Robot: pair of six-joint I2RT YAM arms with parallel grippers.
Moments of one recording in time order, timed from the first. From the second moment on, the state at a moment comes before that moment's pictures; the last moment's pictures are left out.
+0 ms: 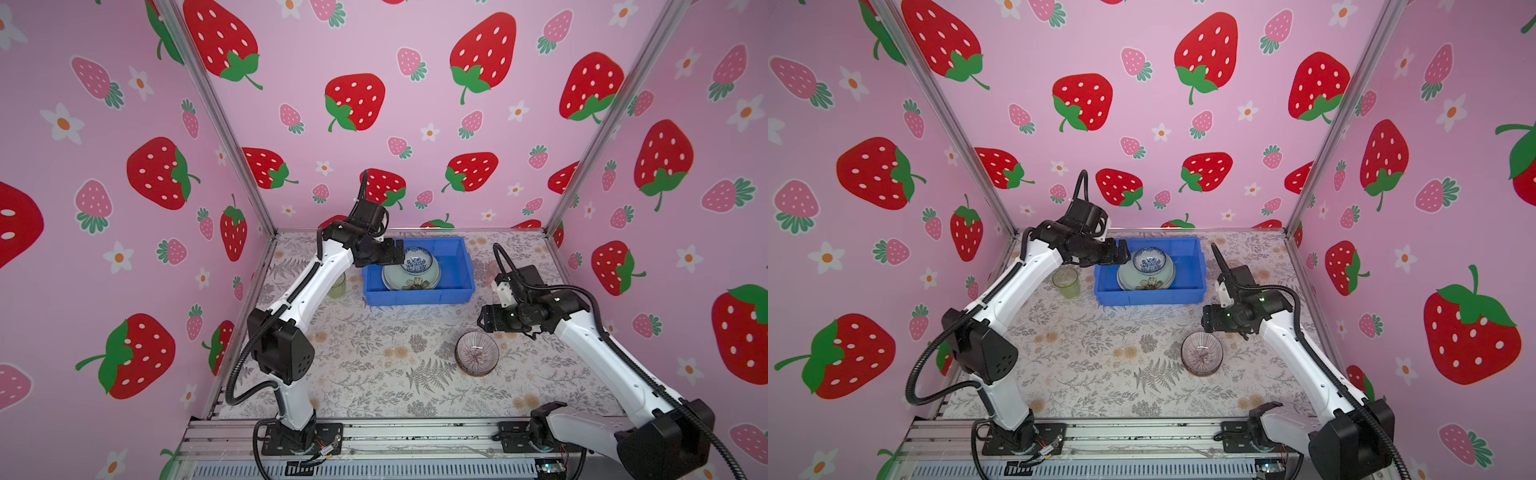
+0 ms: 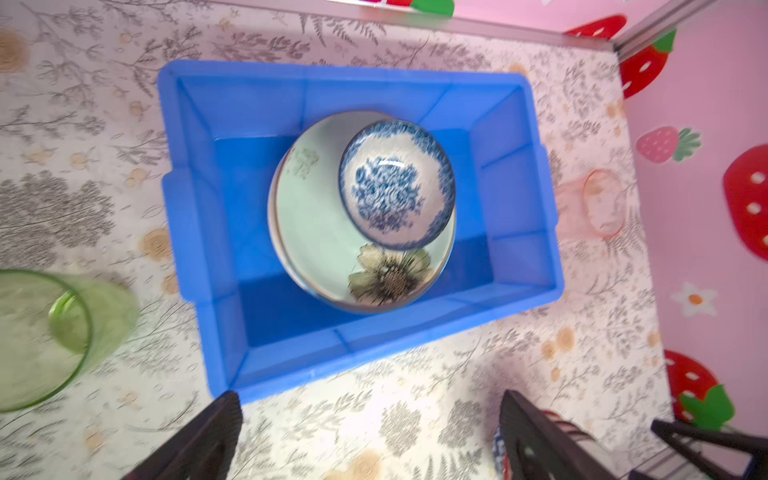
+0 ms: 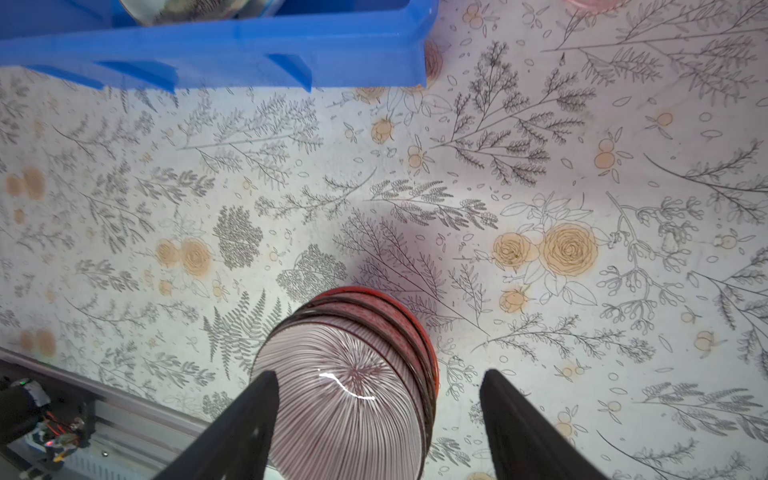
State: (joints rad) left arm -0.43 1.75 1.80 -1.00 0.12 -0.34; right arm 0.44 1.18 1.02 -1.01 -0.14 0.27
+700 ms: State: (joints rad) left arm -0.60 1.61 1.37 -0.78 0.01 -0.26; right arm 0.44 1.10 0.88 -1.07 -0.15 0.36
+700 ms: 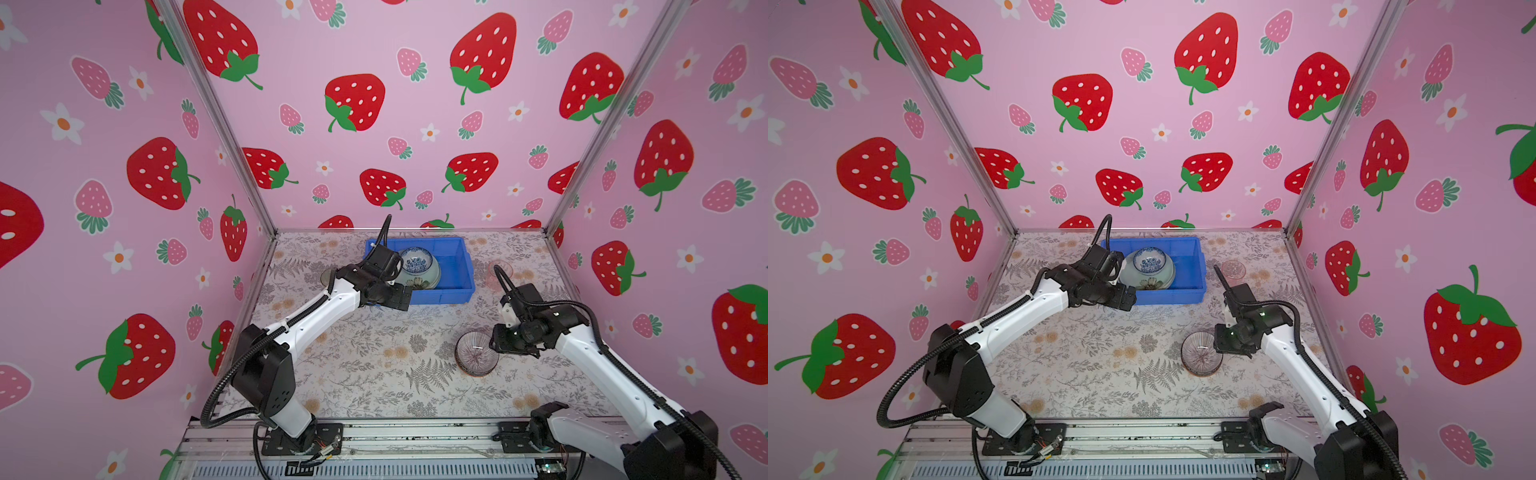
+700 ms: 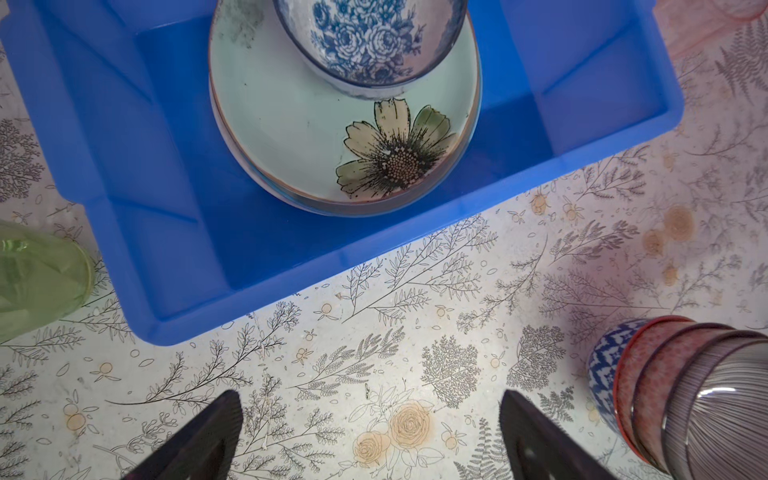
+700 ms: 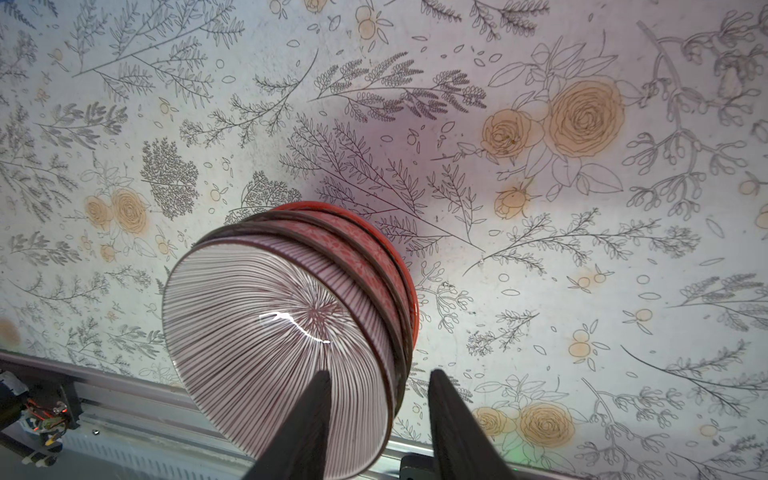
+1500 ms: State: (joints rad) left arm -0.60 1.70 1.40 -0.78 0.08 -0.29; right arm 0.48 1.12 0.86 -1.07 -0.12 0.41
